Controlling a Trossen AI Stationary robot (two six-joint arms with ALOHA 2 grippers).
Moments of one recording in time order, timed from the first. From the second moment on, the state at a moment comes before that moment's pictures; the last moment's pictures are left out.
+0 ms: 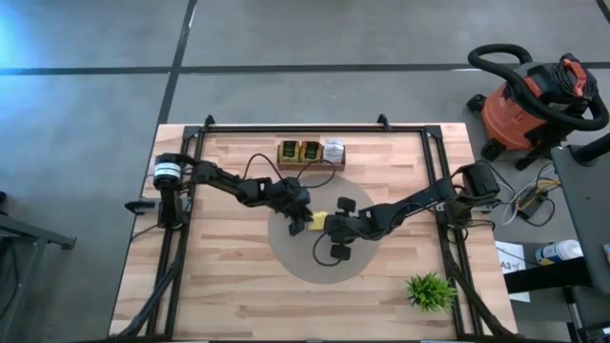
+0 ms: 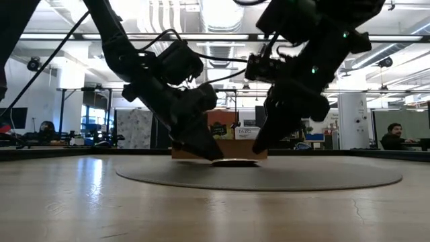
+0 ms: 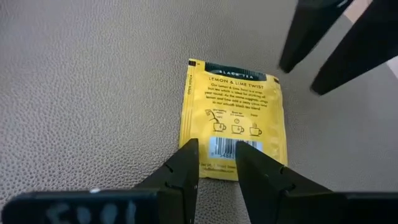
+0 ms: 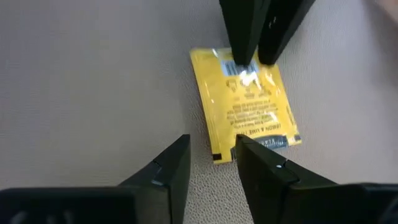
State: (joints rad) left arm 0.12 1.87 0.86 0.31 0.22 -0.23; right arm 0.21 1.78 0.93 -0.13 0.31 0.28
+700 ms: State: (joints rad) left arm 0.11 1.88 0.86 0.33 0.35 -0.36; right arm 0.18 1.86 0.93 -0.08 0.48 0.02
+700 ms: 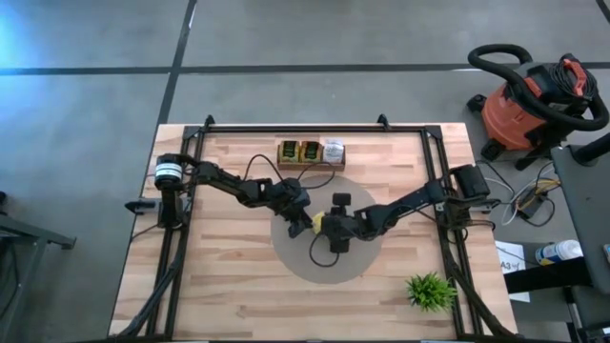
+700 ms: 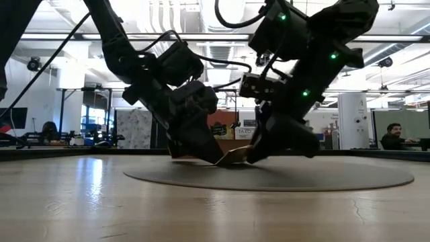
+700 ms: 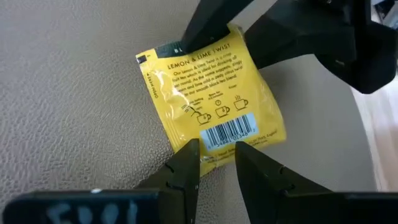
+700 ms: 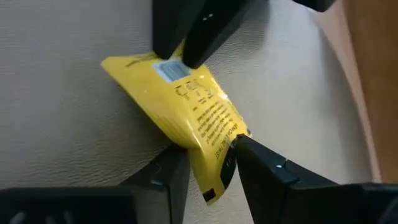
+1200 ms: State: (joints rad) left arm 0.11 1.87 0.86 0.33 0.35 -0.37; right arm 0.17 1.86 1.10 -0.30 0.37 -0.01
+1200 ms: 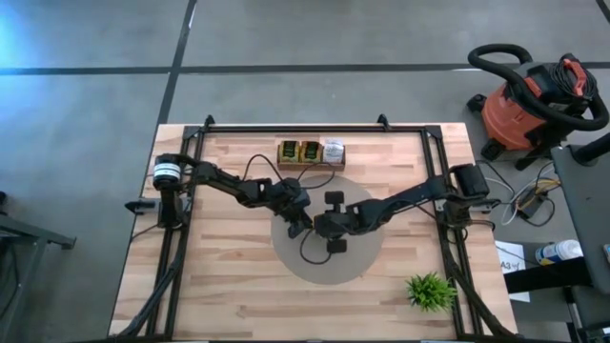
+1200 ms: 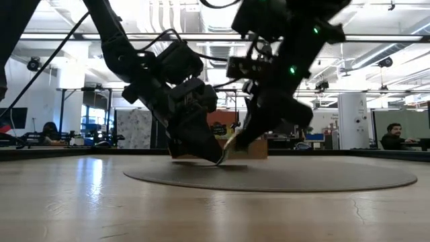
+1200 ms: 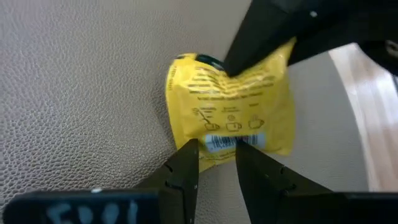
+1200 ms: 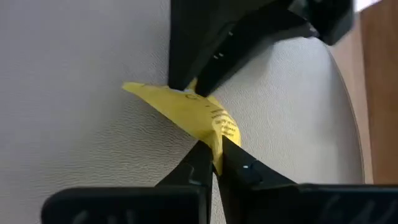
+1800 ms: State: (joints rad) left arm 0.08 1.40 0.84 0.12 0.06 -0.09; right arm -0.12 1.72 1.21 -0.54 -0.31 0.28
